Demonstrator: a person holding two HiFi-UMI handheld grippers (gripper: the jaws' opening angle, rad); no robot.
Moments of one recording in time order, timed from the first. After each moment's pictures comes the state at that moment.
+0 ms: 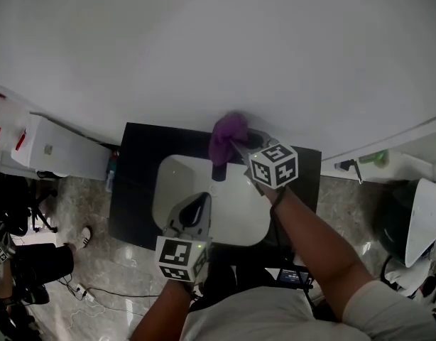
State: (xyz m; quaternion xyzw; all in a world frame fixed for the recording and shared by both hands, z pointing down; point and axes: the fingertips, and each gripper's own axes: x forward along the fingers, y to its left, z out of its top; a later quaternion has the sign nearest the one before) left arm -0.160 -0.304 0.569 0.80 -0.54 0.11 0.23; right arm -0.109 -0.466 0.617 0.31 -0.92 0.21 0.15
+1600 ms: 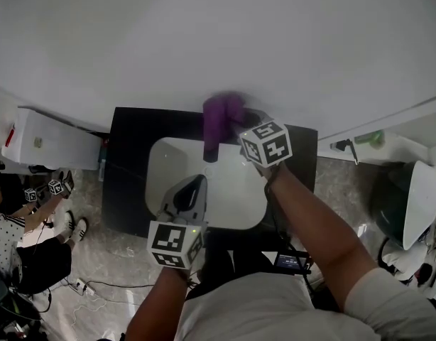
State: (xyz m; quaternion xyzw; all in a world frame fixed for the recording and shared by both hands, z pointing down) left arm -0.157 -0.300 0.580 0.81 -0.52 0.10 0.24; right arm -0.094 -0.467 0.652 0.35 -0.89 0.19 0.24
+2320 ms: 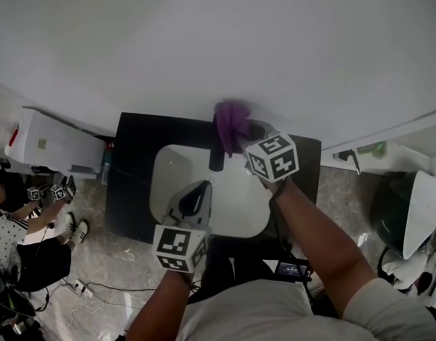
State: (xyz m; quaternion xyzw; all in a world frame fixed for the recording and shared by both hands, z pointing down) left arm -0.161 -0.307 0.579 0.81 -0.52 0.10 0.25; right arm -0.104 -0.456 0.634 0.33 -0.90 0.18 0.23
